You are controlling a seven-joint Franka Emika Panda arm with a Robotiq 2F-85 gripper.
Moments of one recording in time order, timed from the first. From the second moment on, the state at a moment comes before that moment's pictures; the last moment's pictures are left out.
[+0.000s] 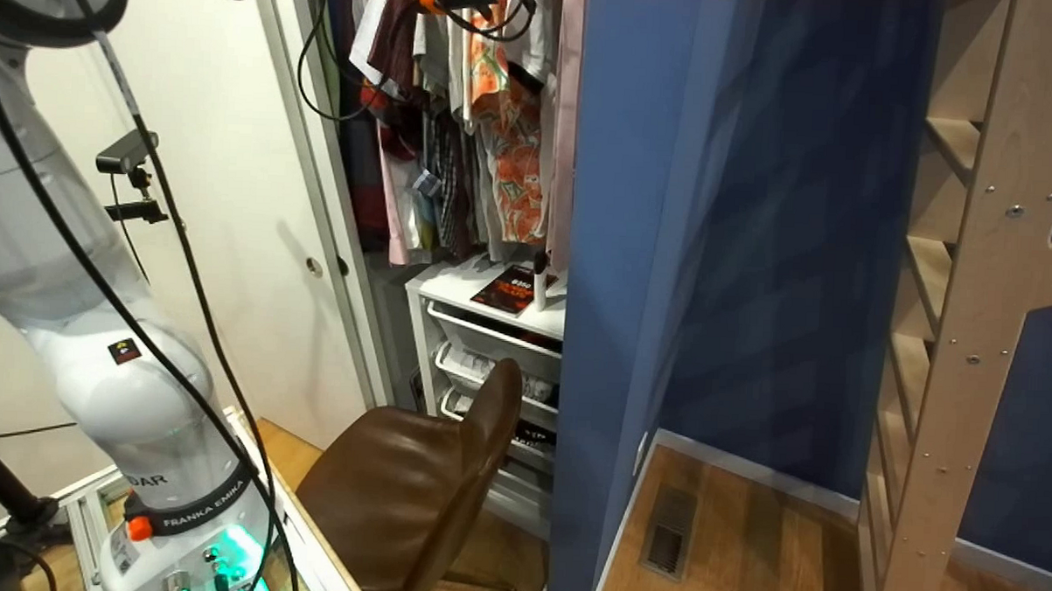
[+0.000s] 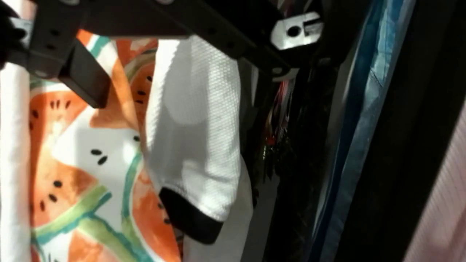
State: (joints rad) arm 0.07 -0.09 0.13 -1.75 -0.05 2.64 -0.10
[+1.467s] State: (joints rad) arm 0.10 0.13 0.14 -1.45 -0.01 2.78 -0.14
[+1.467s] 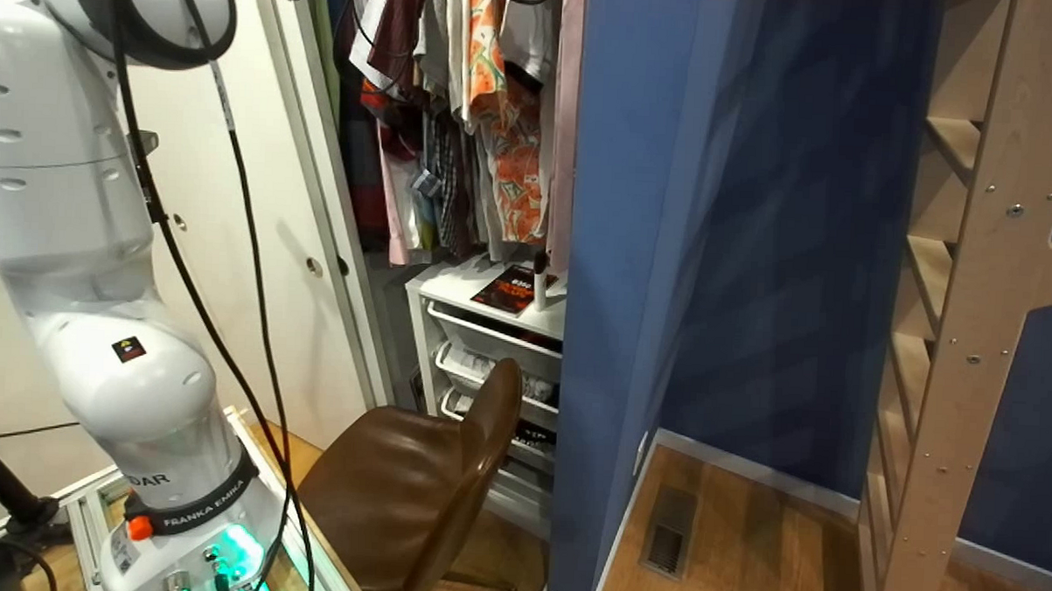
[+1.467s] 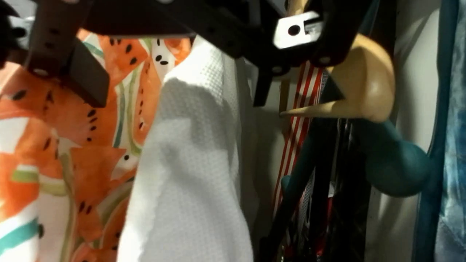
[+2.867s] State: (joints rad) arm 0.11 0.20 0.11 -1.41 -0.04 2.90 0.04
